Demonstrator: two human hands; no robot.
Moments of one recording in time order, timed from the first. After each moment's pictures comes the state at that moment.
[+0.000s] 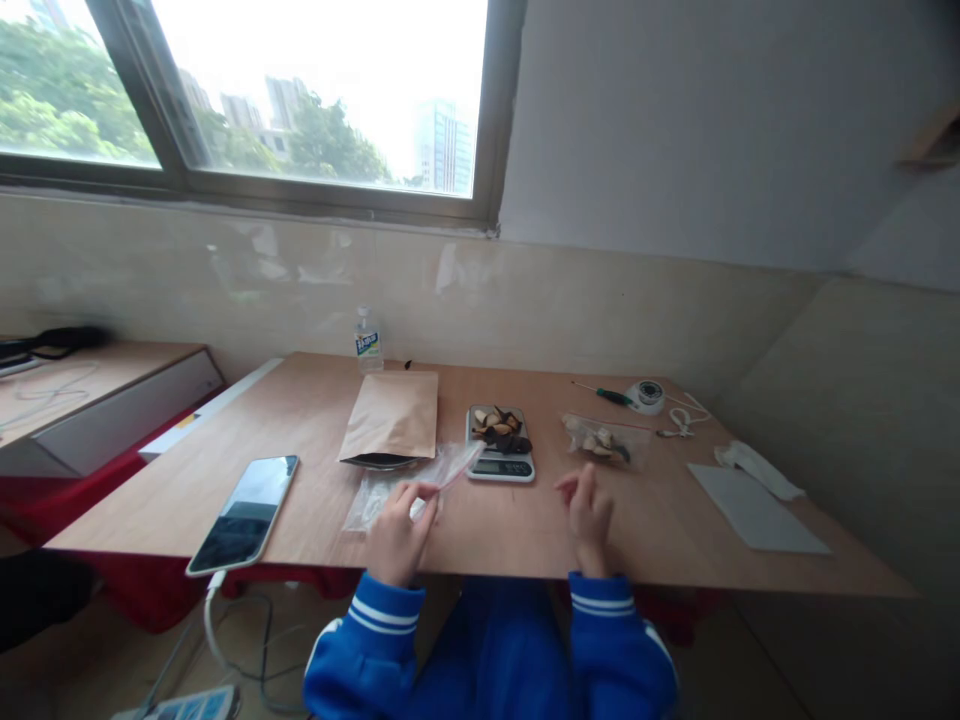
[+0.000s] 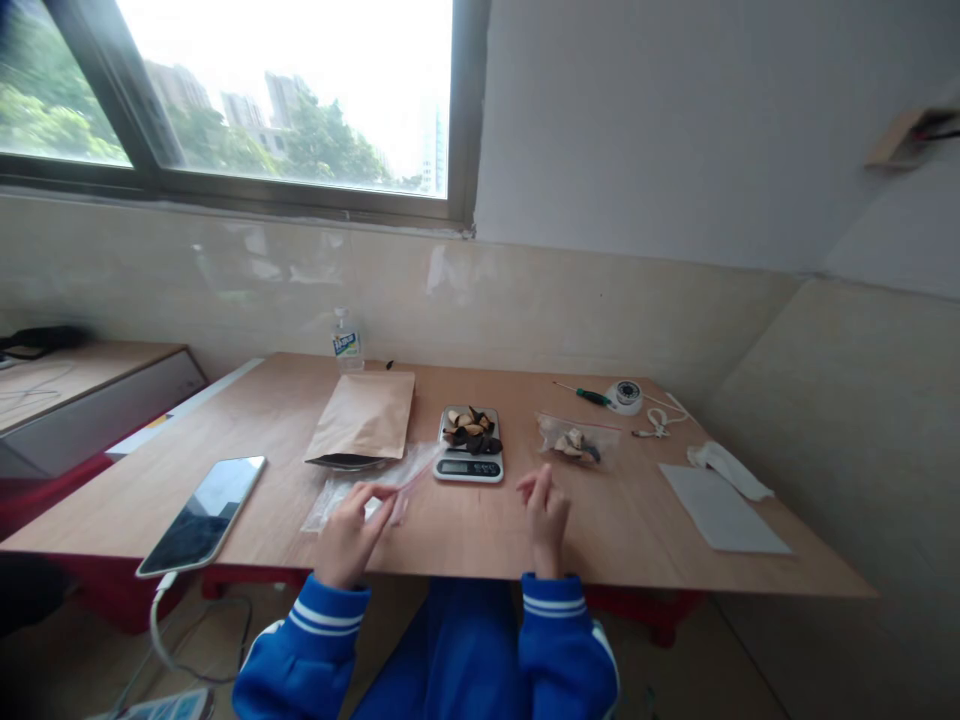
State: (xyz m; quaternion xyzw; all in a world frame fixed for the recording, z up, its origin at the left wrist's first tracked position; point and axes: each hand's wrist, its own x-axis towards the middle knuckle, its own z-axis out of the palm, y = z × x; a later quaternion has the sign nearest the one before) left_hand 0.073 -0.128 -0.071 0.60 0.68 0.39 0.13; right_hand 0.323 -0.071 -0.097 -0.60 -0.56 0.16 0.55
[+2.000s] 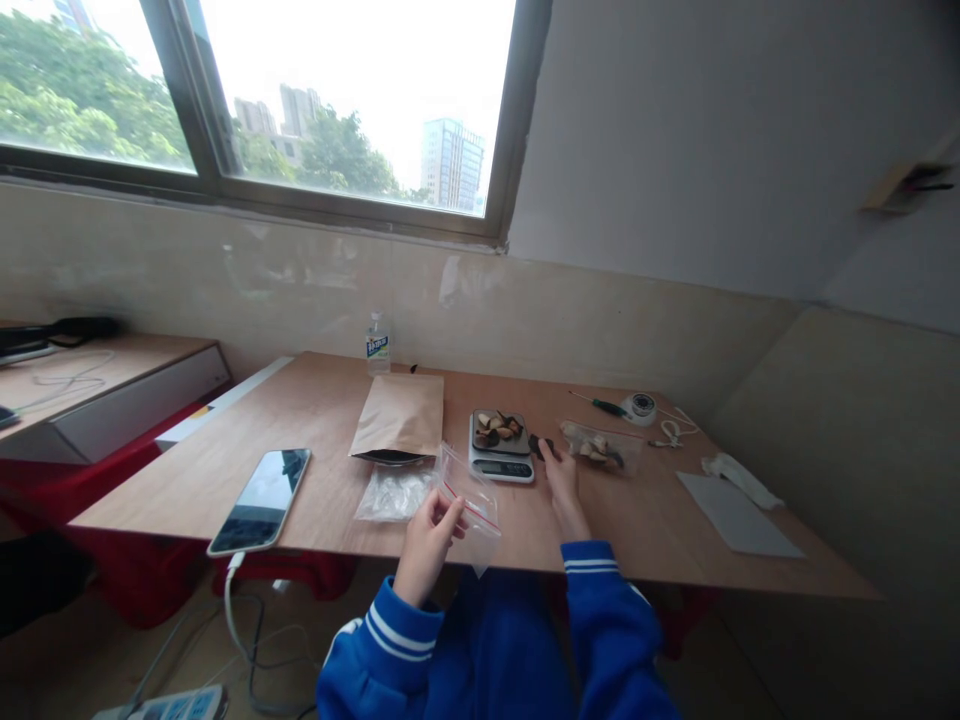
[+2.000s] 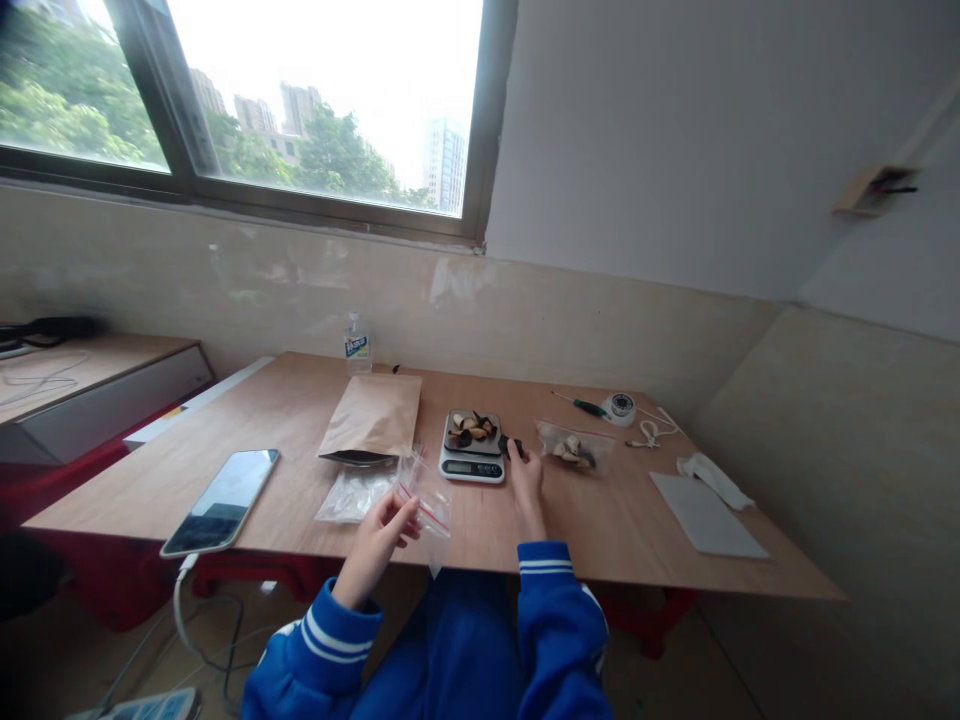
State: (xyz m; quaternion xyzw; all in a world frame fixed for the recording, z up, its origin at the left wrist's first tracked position) left_hand 0.101 -0.147 -0.060 0.43 0.56 0.54 0.47; right_hand 0.301 -0.016 -0.089 -0.57 -0.51 0.25 0.60
